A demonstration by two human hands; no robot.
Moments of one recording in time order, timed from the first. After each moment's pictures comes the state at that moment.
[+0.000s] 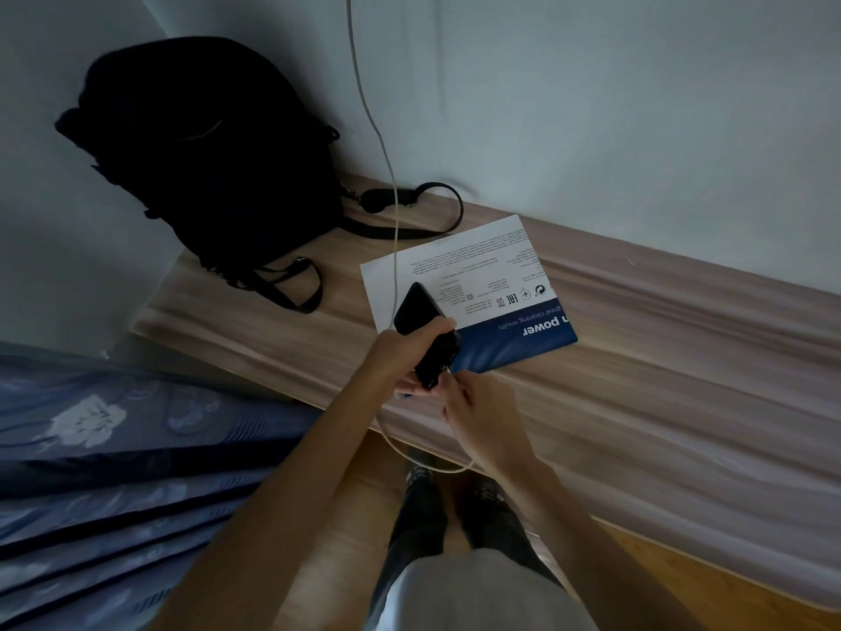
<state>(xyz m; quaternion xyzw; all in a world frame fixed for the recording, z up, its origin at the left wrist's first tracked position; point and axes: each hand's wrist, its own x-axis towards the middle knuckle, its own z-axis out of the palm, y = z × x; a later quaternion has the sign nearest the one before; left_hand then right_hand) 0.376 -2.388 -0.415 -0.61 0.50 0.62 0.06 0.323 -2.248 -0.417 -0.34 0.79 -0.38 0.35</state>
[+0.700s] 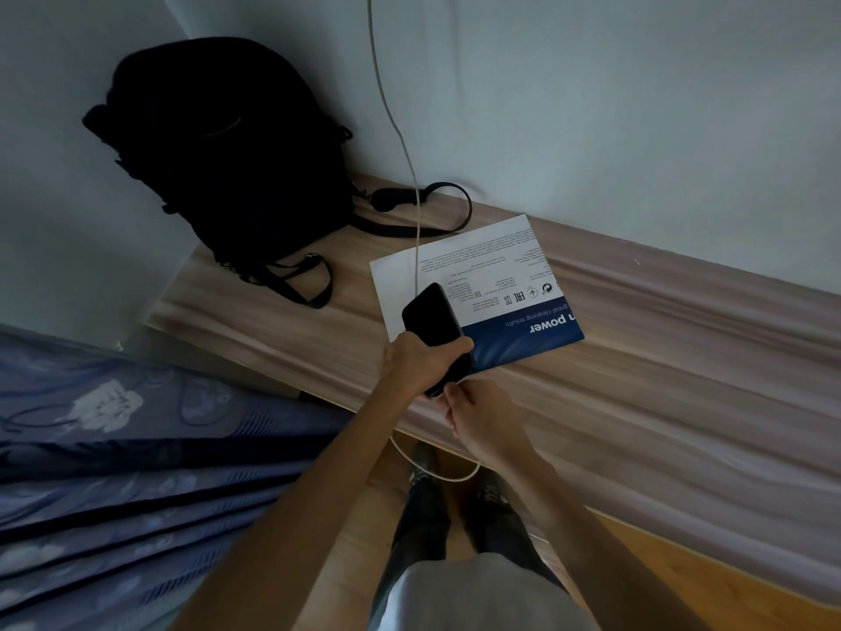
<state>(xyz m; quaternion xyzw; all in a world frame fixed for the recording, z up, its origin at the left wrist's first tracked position) 0.380 -2.367 -0.425 -0.59 0.65 0.48 0.03 0.334 -2.247 -0.436 -0.26 0.77 -0.34 0.47</state>
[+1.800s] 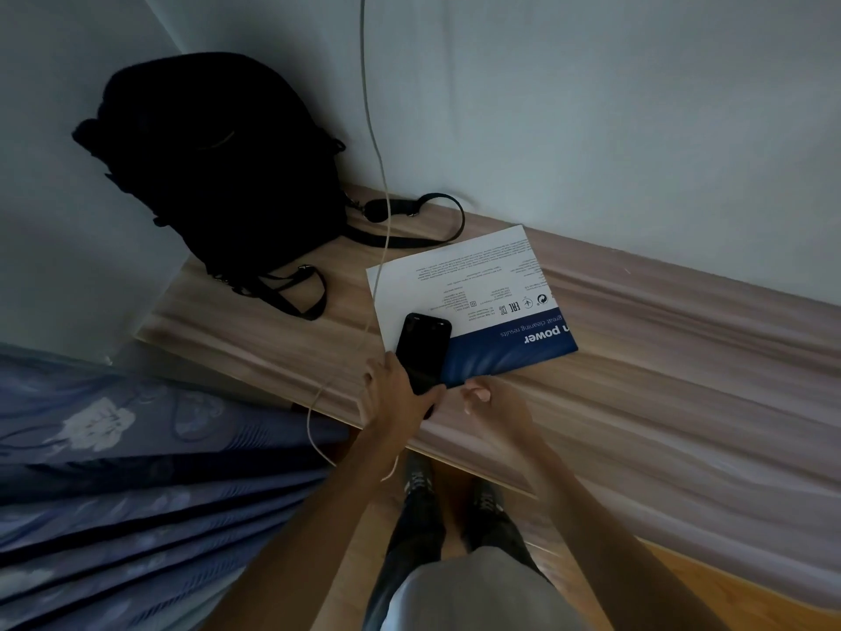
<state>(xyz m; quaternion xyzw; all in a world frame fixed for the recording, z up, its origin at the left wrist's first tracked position) 0.412 -2.358 -0.478 -0.56 0.79 0.24 0.08 0.302 -2.249 -0.461 -0.19 0.80 -0.32 0.46</state>
